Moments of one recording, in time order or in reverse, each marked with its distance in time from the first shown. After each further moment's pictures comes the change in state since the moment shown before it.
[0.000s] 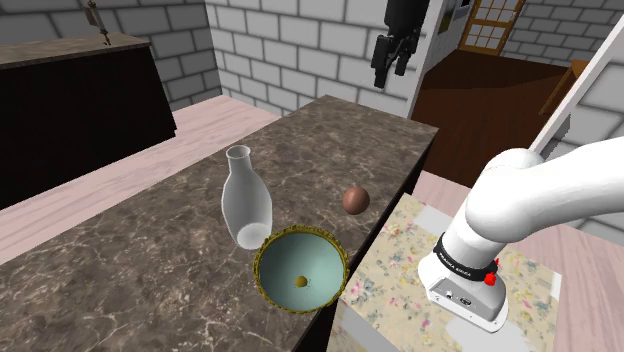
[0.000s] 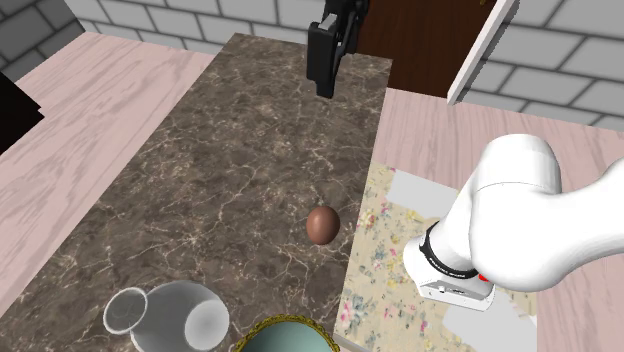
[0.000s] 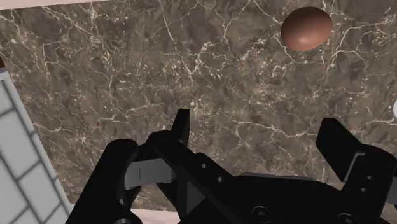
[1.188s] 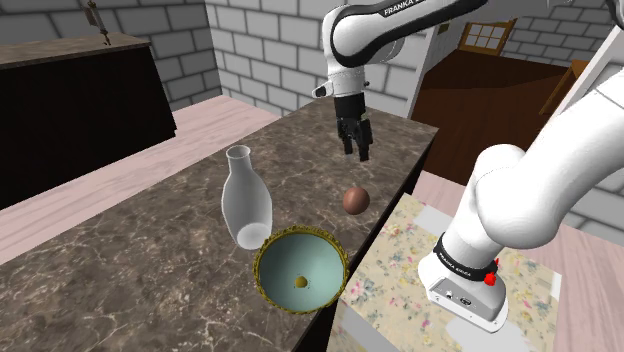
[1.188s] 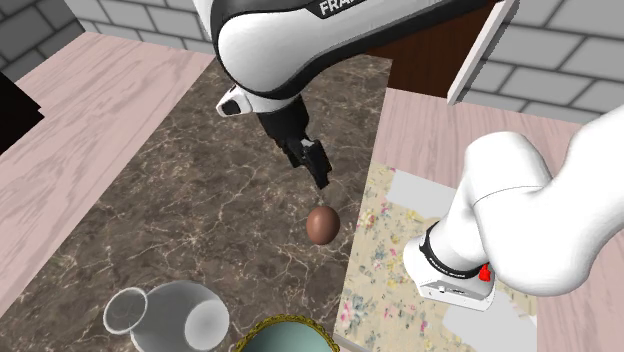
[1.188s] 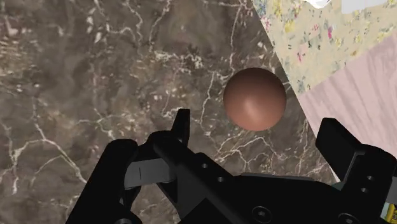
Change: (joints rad) arm 0.322 0.429 -0.275 -0.136 0.112 0.148 -0.962
